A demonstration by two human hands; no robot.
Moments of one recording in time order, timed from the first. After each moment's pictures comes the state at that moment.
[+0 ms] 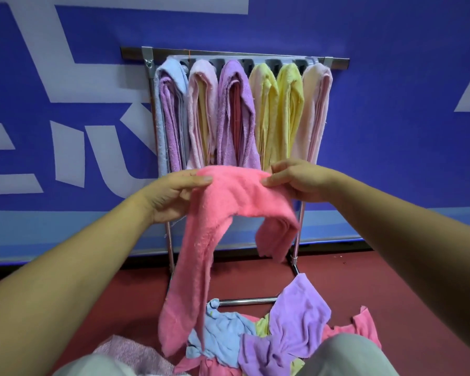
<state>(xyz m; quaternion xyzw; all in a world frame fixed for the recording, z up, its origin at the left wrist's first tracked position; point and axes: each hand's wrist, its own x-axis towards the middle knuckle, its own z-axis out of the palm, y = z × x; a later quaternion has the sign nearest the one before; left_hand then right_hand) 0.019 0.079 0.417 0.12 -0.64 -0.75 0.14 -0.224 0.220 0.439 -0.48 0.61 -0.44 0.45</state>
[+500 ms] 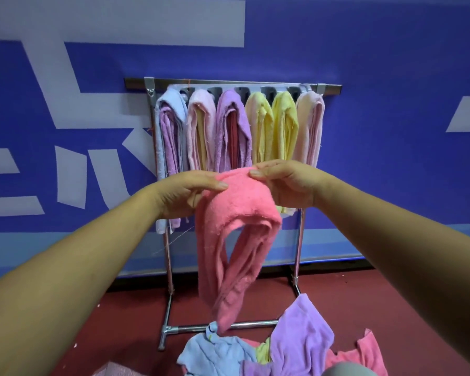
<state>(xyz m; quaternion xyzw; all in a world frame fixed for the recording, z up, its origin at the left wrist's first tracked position) -0.007 0.083 0.477 0.13 -0.72 -0.68 0.07 -0.208 0.217 0.489 -0.54 0.42 -0.44 0.58</state>
